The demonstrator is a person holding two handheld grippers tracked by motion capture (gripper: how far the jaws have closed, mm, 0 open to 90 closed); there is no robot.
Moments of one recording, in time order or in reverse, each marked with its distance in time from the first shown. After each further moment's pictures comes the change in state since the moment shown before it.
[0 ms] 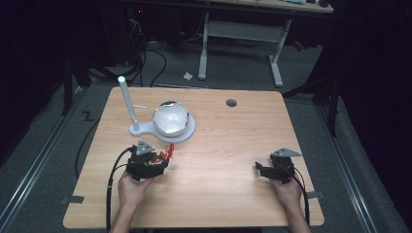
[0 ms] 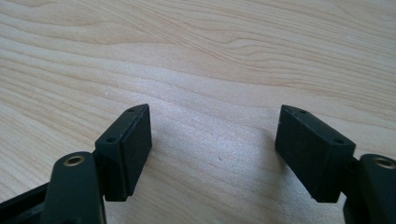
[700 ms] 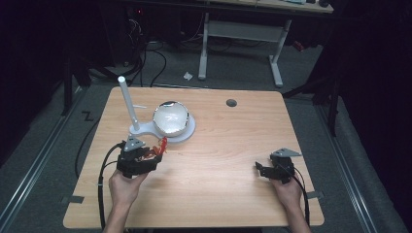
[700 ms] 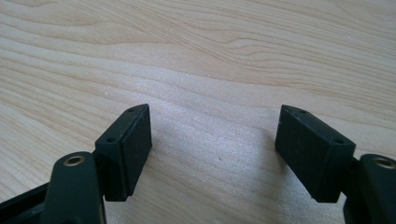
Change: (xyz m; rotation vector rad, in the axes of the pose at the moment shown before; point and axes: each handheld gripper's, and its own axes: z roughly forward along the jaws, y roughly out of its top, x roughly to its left) left arm 0.010 0.014 -0.030 -0.054 0.012 -0.013; right arm 0.000 0.000 0.000 0.000 0.000 0.000
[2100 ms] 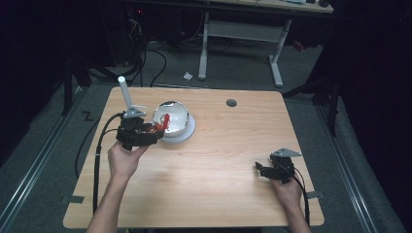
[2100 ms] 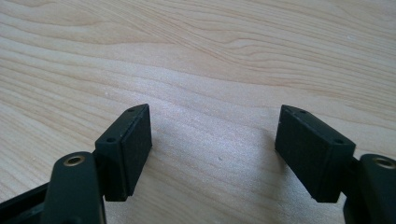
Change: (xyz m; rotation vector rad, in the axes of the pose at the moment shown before) left arm 0.016 0.079 0.001 0.006 -0.049 0.023; right arm 0.000 0.000 0.000 0.000 0.000 0.000
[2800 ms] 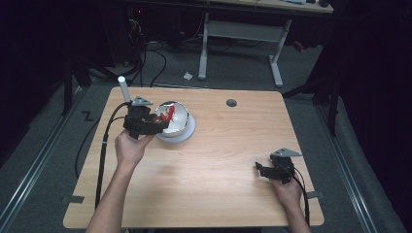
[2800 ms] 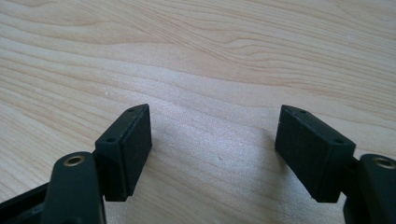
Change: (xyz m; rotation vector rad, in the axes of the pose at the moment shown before) left arm 0.004 0.026 0.020 0.003 0.002 0.008; right arm 0.000 0.000 0.000 0.001 0.001 -0.001
